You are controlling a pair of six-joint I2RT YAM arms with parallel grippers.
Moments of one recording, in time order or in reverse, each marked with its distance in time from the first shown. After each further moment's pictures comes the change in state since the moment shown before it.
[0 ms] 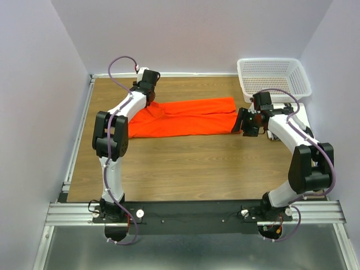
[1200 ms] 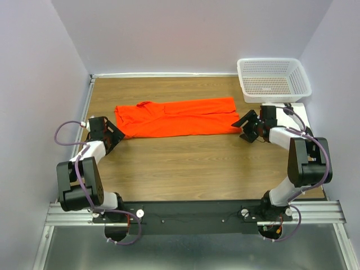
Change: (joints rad) left arm 0.470 -0.698 -1.025 0.259 0.542 -0.344; right arm -0.116 0.068 -0.274 0.541 -0.083 0.475
